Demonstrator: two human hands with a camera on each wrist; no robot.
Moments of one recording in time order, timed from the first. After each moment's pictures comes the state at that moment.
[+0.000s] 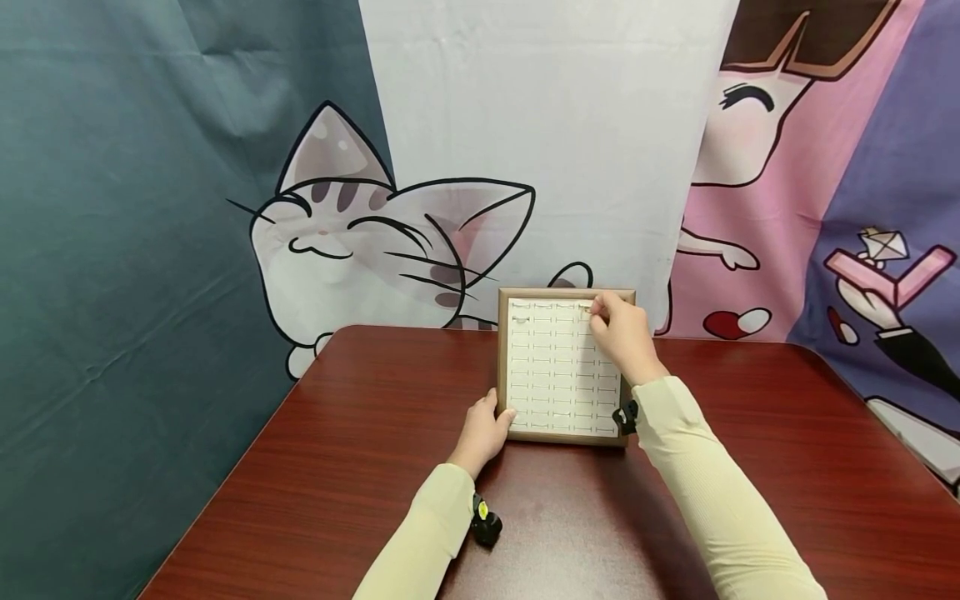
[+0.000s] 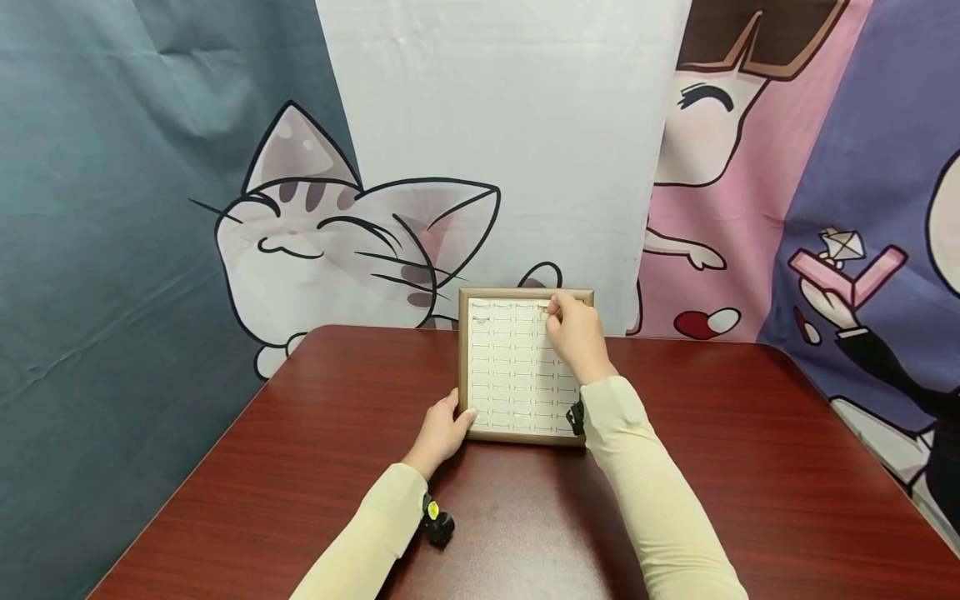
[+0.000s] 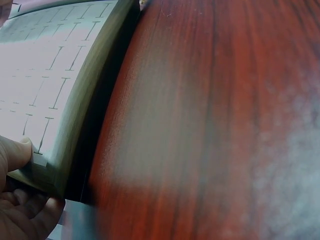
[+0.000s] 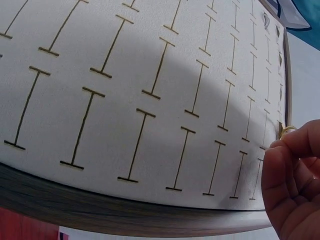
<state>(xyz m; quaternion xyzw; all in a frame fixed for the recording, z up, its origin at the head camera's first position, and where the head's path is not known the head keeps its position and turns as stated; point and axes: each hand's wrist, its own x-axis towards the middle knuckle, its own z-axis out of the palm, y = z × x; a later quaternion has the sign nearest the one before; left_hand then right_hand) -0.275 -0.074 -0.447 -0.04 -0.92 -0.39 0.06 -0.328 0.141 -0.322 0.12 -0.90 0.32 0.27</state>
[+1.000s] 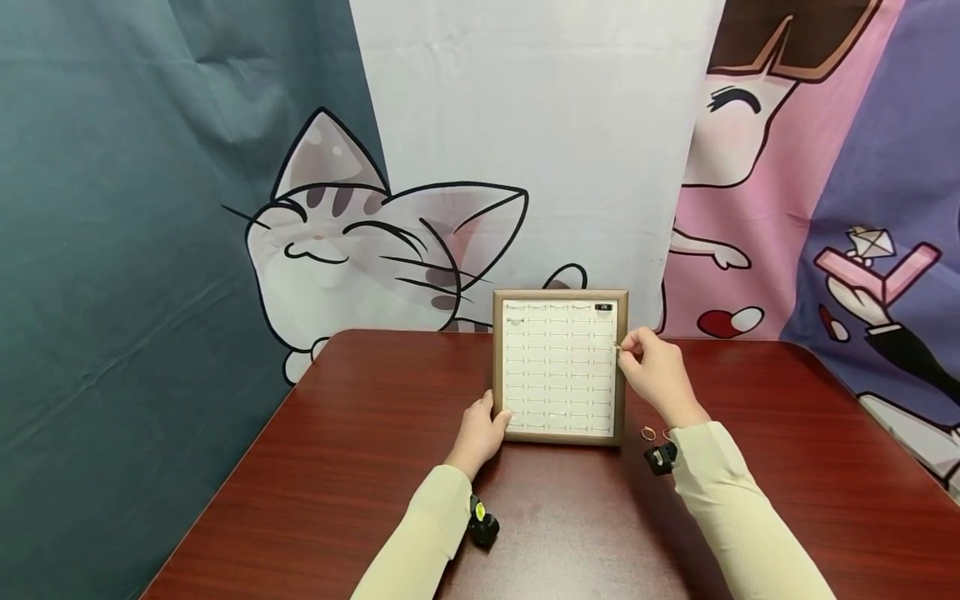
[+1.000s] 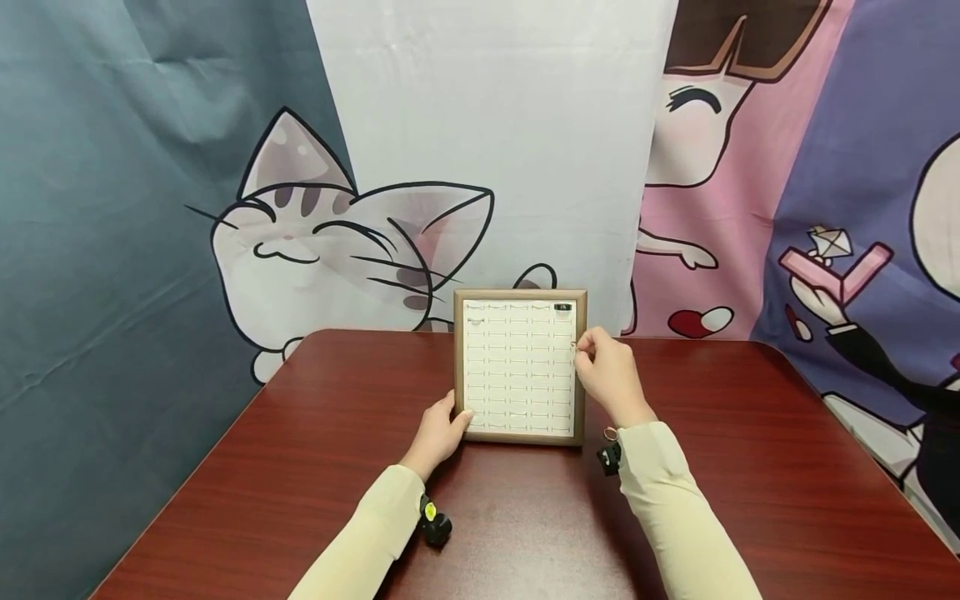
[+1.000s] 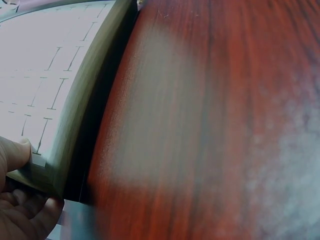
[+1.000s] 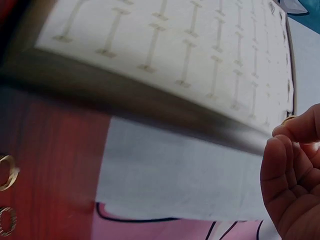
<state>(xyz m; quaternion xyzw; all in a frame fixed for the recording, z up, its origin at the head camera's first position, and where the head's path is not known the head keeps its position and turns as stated) -0.276 -0.073 -0.450 -0.04 -0.92 -0.39 0.06 -0.292 0.188 -0.356 0.10 -0.90 0.34 0.27</state>
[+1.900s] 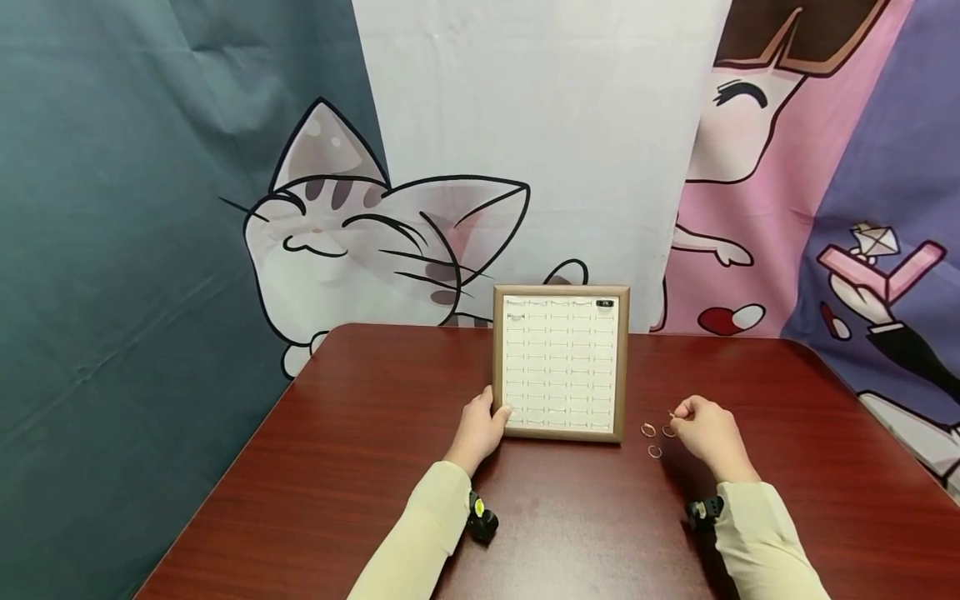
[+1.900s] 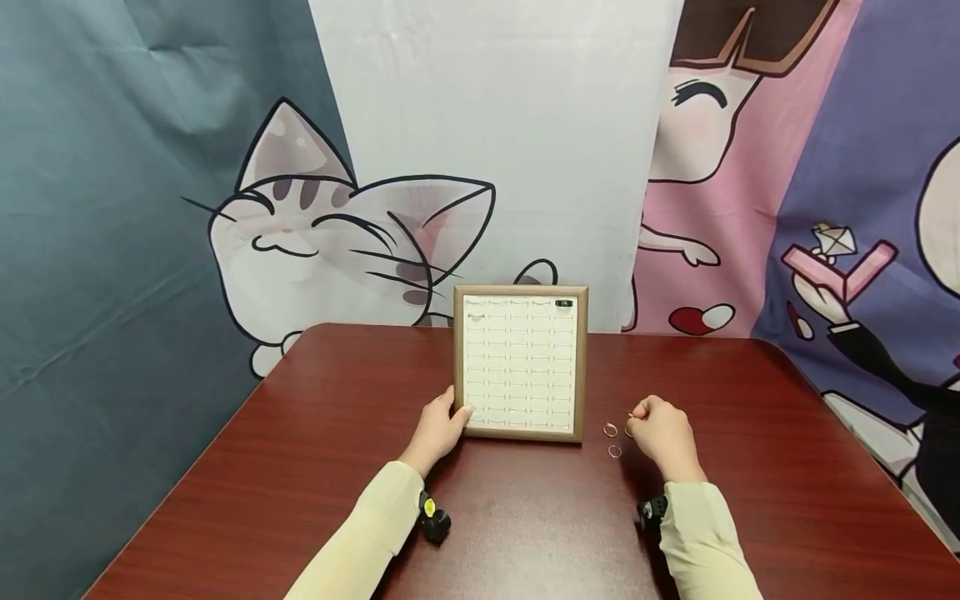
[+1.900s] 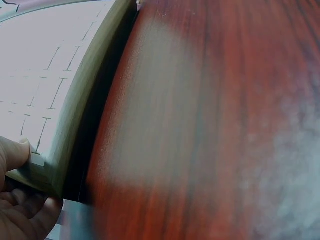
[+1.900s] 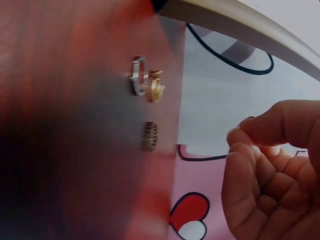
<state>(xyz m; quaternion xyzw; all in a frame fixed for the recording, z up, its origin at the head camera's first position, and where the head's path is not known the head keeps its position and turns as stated) -0.279 -0.074 -0.452 -0.04 -0.92 -0.39 0.06 -0.253 0.254 -0.411 -0.01 -0.96 0.28 0.08</state>
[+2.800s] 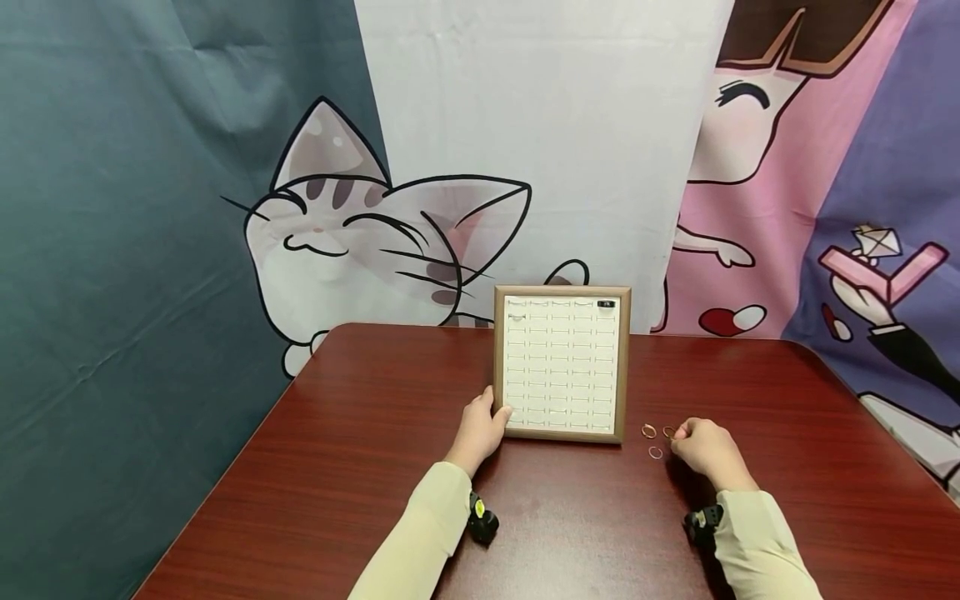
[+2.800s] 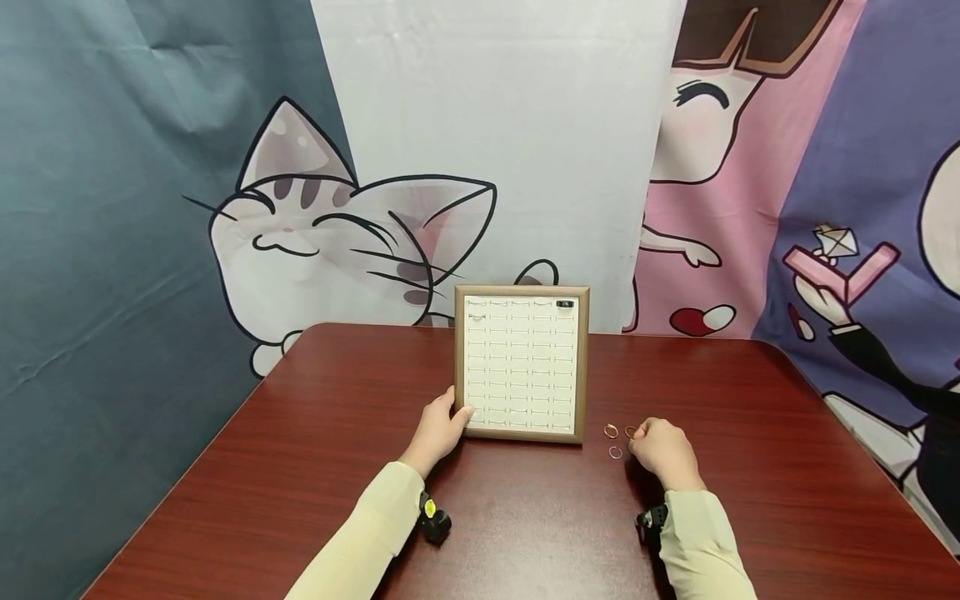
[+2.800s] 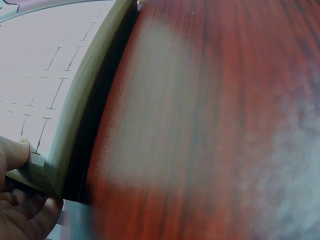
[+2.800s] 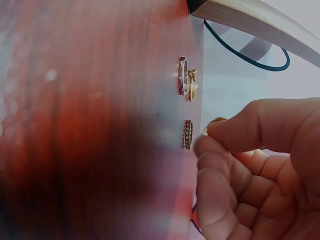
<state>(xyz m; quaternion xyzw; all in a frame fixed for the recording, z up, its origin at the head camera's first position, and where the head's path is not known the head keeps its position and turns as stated) -0.279 -0.074 -0.452 -0.03 -0.91 -0.40 0.06 -0.248 0.260 -0.428 0.00 -0.97 0.25 0.01</state>
